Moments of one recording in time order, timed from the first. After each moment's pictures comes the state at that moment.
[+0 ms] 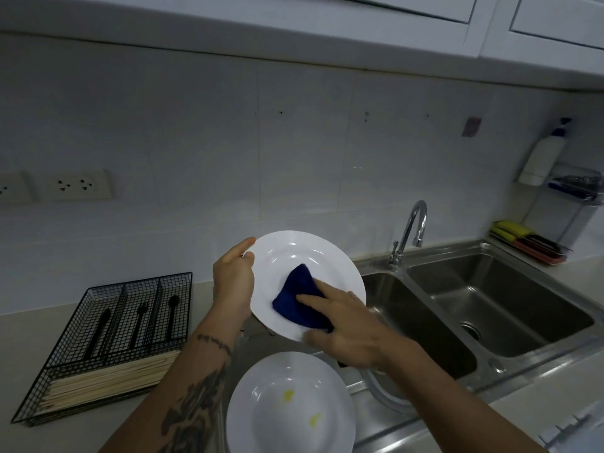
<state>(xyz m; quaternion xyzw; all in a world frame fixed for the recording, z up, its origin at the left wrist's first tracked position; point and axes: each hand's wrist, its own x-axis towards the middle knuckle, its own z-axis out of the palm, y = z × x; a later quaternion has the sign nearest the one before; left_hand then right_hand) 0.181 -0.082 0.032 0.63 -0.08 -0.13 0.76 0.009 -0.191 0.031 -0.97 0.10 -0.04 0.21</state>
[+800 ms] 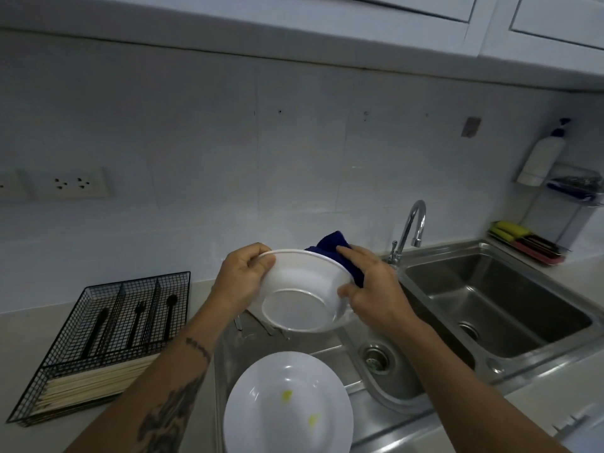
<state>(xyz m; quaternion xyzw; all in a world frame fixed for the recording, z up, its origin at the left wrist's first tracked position) 0.190 -0.075 0.028 0.73 -0.36 -0.07 0.57 0.011 -0.232 0.042 -0.90 0.20 -0.26 0.29</state>
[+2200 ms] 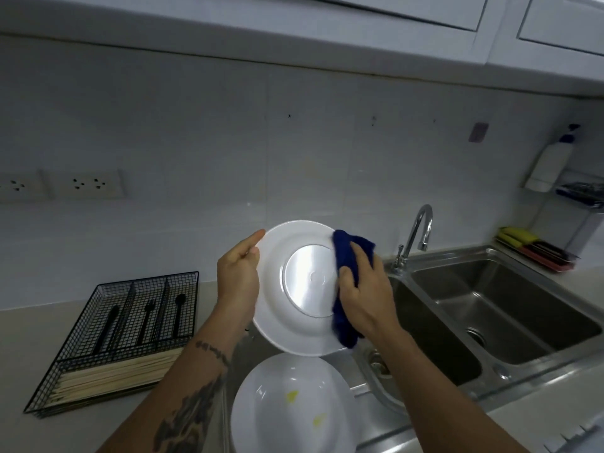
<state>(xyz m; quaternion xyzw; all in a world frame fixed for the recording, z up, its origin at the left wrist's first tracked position) 0.166 -0.070 0.044 0.62 -0.14 -0.09 0.77 0.035 -0.216 0.018 -0.85 0.29 -0.33 0.29</state>
